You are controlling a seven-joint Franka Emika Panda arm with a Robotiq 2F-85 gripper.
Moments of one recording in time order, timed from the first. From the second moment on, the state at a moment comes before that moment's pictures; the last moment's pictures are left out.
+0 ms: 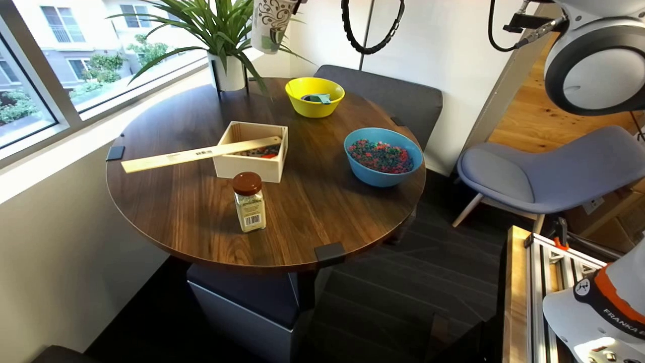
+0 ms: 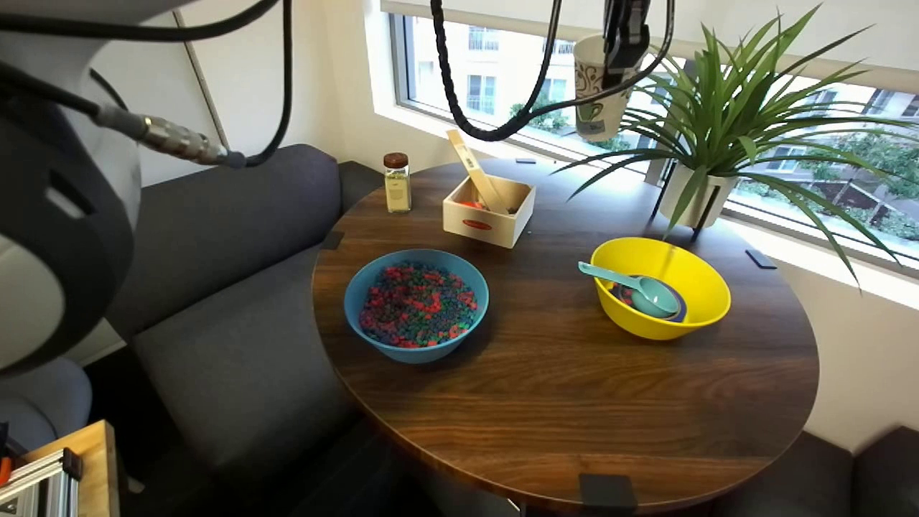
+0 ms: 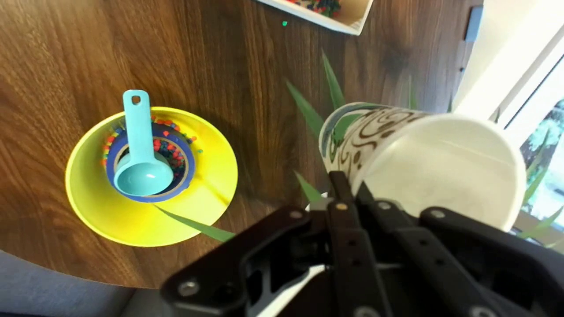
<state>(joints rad) -0.08 0.80 0.00 -0.43 0.18 1.59 0.72</state>
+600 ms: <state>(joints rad) -0.20 0.79 0.02 -0.46 0.26 1.36 0.98</state>
